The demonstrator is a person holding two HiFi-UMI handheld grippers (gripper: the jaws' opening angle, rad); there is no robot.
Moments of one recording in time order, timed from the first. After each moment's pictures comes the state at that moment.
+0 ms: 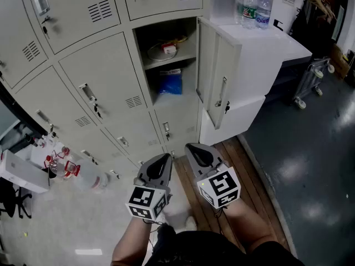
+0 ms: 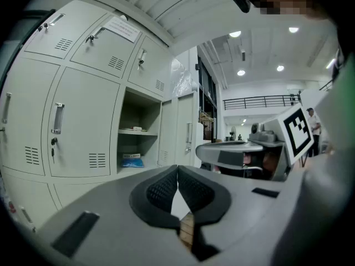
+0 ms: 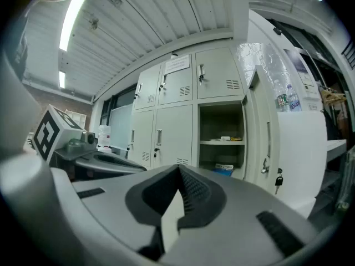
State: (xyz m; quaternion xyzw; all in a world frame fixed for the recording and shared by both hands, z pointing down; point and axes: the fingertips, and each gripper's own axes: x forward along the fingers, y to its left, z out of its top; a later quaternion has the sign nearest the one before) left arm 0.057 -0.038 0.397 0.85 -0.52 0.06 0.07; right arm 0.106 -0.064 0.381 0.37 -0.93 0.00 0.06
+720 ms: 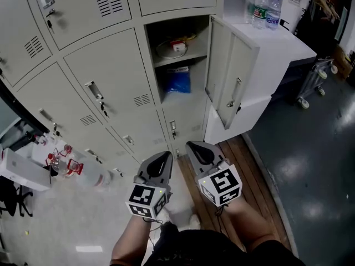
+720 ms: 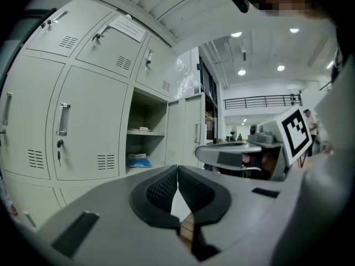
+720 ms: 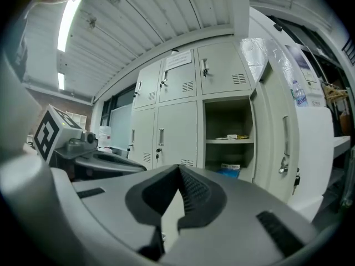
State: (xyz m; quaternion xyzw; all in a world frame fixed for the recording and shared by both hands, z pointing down) left arm 0.017 -0.049 0.395 0.85 -0.52 0.06 0.07; right arm 0.066 -0.077 0.381 0.37 -0.93 0.01 0.06
